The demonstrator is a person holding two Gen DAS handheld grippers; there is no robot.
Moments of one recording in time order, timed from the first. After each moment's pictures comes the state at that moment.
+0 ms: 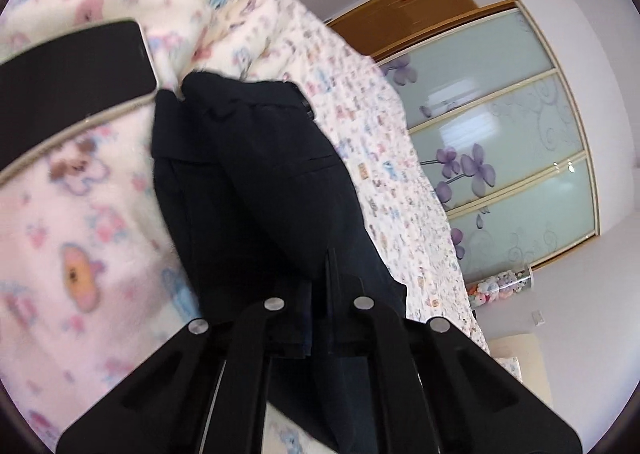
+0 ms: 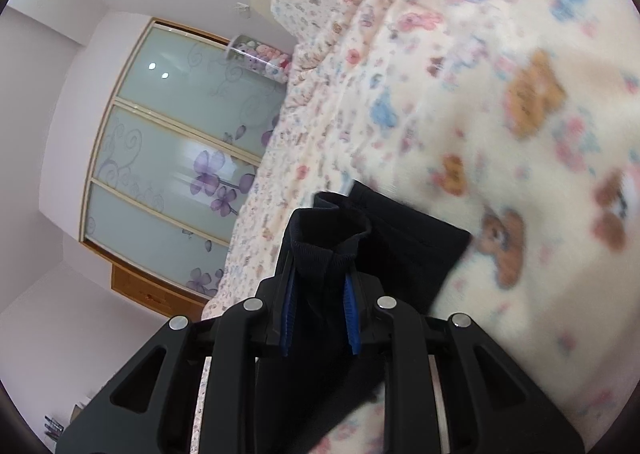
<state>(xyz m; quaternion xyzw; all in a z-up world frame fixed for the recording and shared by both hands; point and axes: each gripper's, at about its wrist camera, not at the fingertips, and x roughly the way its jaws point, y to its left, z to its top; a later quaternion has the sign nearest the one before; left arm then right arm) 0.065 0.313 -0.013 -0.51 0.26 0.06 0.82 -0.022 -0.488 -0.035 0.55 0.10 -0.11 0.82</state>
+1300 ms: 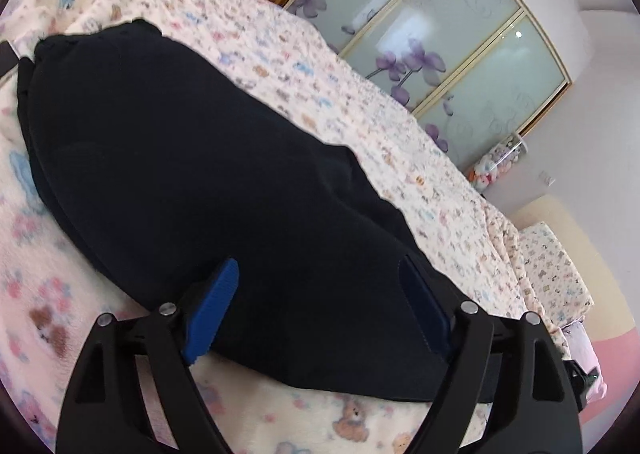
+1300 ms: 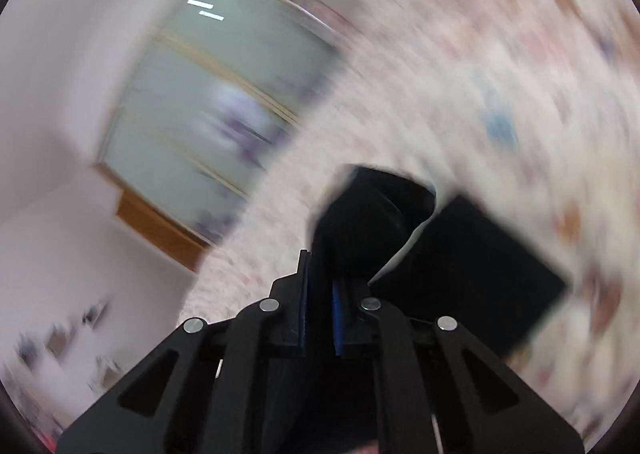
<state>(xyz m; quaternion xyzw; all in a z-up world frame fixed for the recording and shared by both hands) 0.088 0.172 -0.014 -0.33 0.32 -0.06 0.89 0.001 -0.470 0.019 0.41 0.14 -0.06 0.90</state>
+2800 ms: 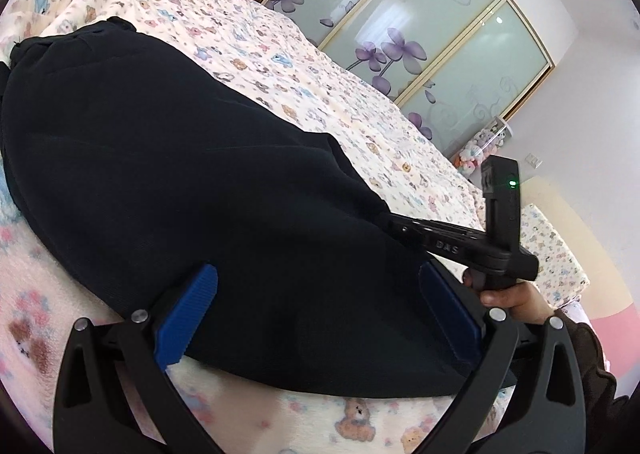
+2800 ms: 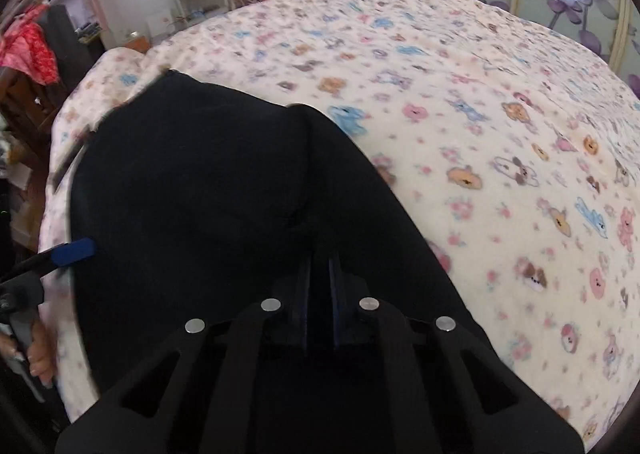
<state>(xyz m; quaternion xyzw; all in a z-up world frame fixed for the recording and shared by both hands) 0.089 0.168 -0.018 -0.31 0.31 -0.10 0.89 0.257 -0.032 -0.007 -0.11 0.44 0.34 0.82</state>
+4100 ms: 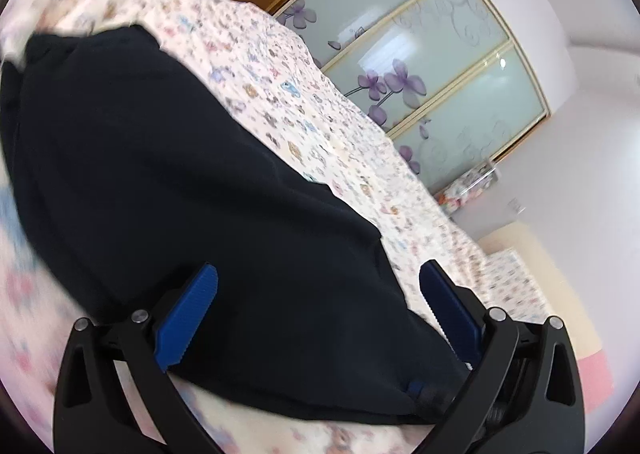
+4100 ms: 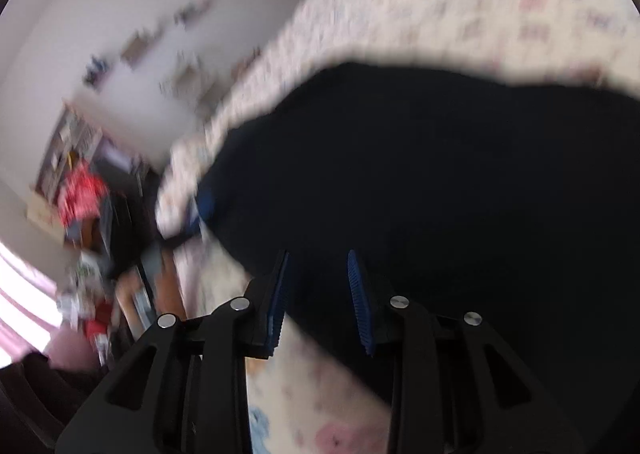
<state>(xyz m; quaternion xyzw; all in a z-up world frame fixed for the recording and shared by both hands) 0.100 0.206 -0.002 -0.37 0.28 -0.09 0.88 0.139 -0.130 -0.048 0.17 0.52 0.38 0.75</state>
